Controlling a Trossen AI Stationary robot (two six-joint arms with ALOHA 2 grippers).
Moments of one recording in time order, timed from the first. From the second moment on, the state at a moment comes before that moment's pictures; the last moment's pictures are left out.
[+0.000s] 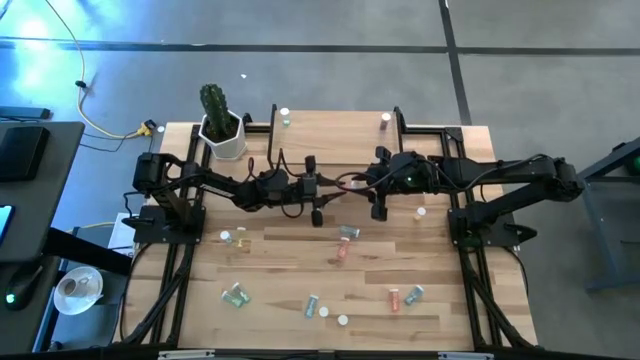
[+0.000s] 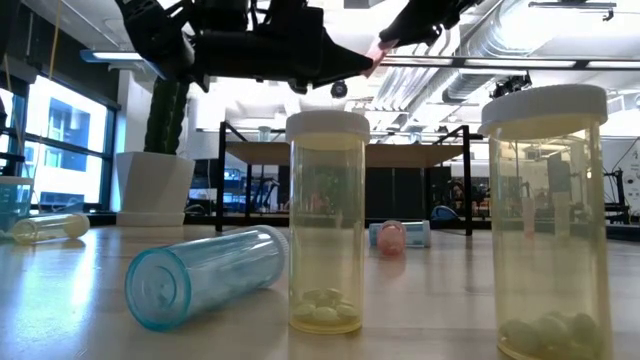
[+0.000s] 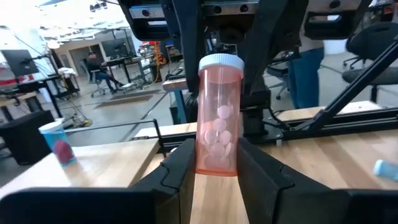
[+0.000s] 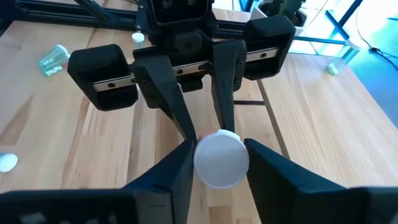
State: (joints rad) left arm 0.18 1.72 0.80 0.94 -0.08 0.22; right arm -0.03 1.22 1.07 -0.38 0.15 -0.11
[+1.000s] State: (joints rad) left arm 0.18 1.72 0.80 0.91 -0.14 0.23; right arm -0.07 1.22 1.07 -0.38 0.14 -0.11
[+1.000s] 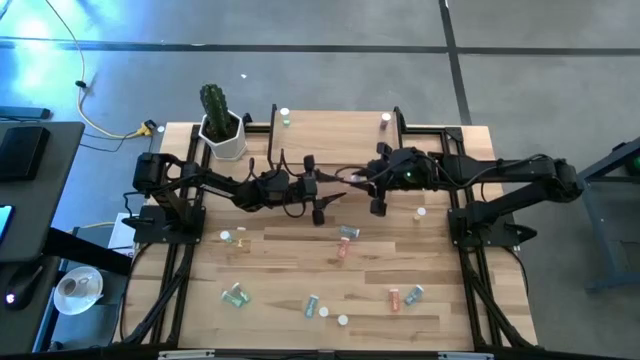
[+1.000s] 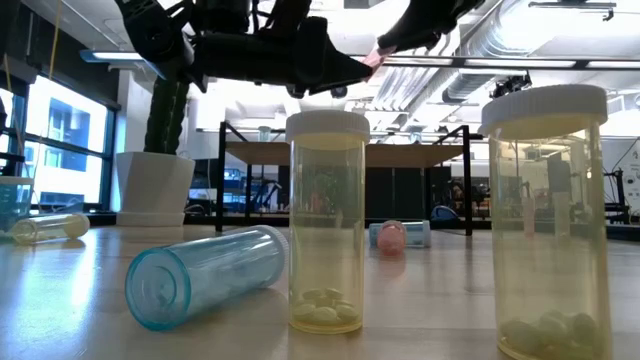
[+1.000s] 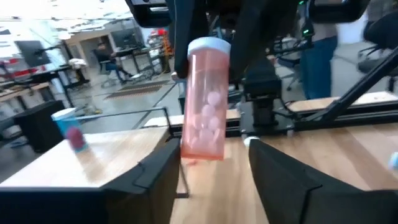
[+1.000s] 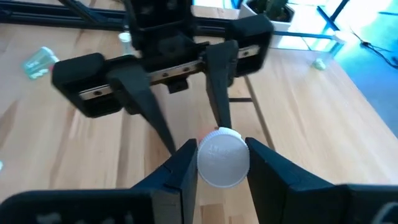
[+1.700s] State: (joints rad) left arm 0.31 1.33 0.80 0.32 -0.12 0.24; right arm -0.51 1.33 1.42 -0.59 0.10 -0.16
